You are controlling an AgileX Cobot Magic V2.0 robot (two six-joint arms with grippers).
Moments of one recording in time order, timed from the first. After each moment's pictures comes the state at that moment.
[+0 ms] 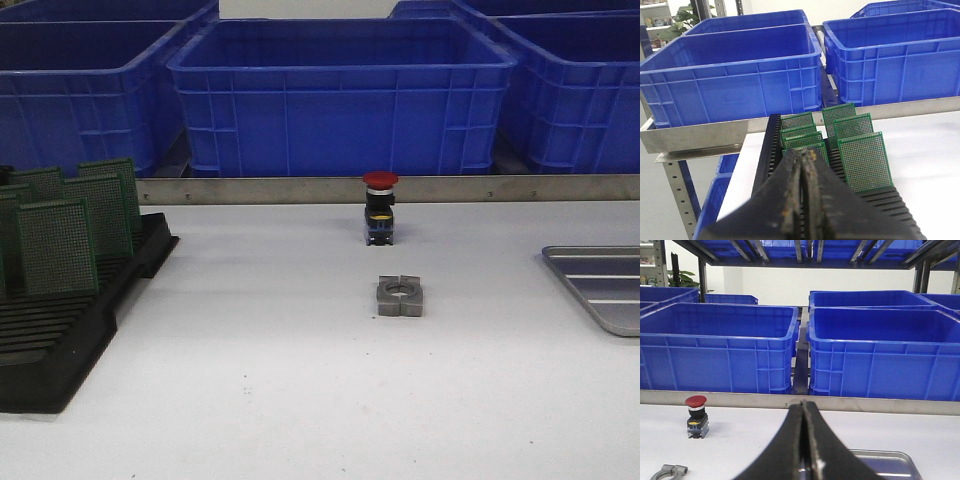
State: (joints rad) left arm -0.06 0.00 0.01 0.11 0.08 0.03; right arm -0.01 -0.01 0.03 0.03 -0.11 0.01
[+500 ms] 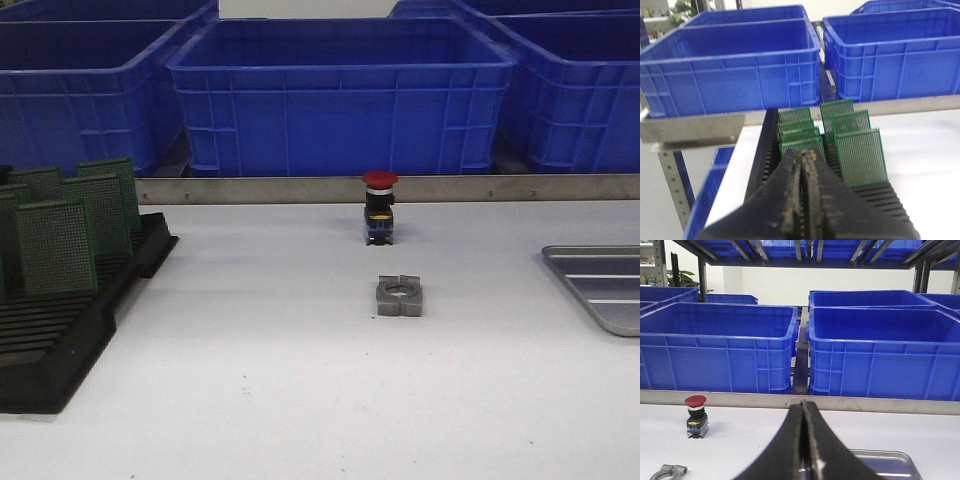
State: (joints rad) left arm -0.06 0.00 -0.01 0.08 0.12 0.03; right arm -0.01 -0.01 0.03 0.03 -0.11 0.01
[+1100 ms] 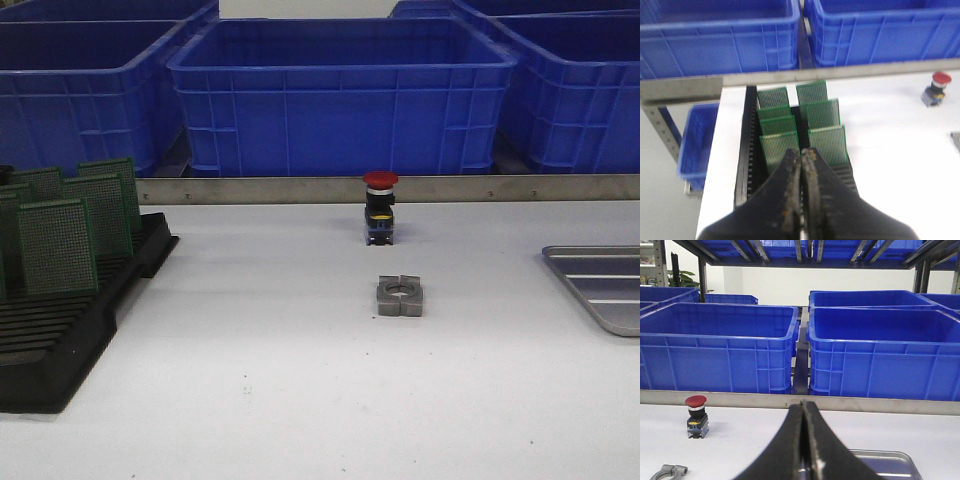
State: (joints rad) left arm -0.06 0.50 -0.77 -0.05 0.79 0.10; right arm -0.01 -0.01 0.03 0.03 -0.11 0.01
